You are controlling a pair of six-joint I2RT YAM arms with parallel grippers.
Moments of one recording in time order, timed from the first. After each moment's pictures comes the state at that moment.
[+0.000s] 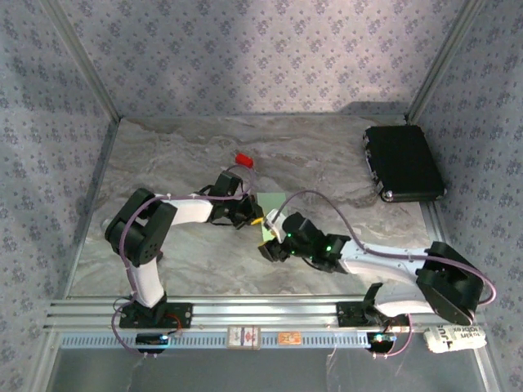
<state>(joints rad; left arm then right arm) -0.60 1.82 0.91 0.02 0.58 -1.04 1.01 1.28 0.55 0.07 0.05 0.13</state>
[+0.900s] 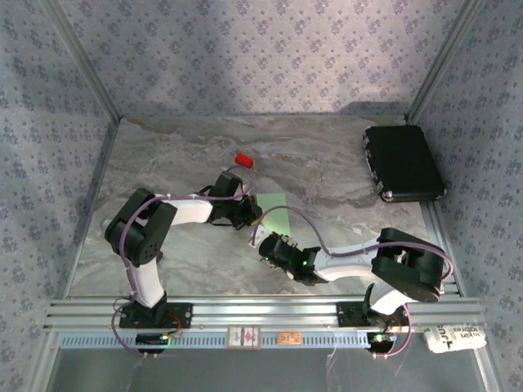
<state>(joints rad) -0.60 1.82 0.90 0.02 0.59 -1.04 1.18 1.53 0.57 0.18 0.51 -0.04</state>
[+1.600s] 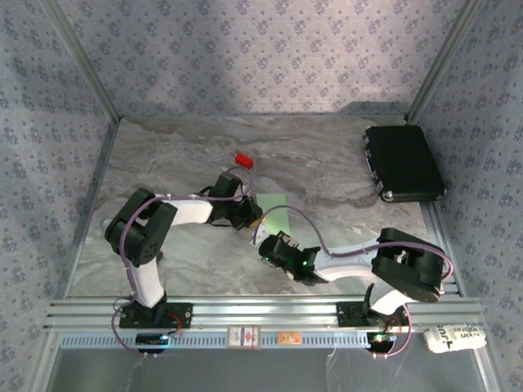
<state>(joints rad) -0.60 1.82 0.89 0.02 0.59 -1.04 1.18 1.53 0.57 0.16 0.53 -0.01</state>
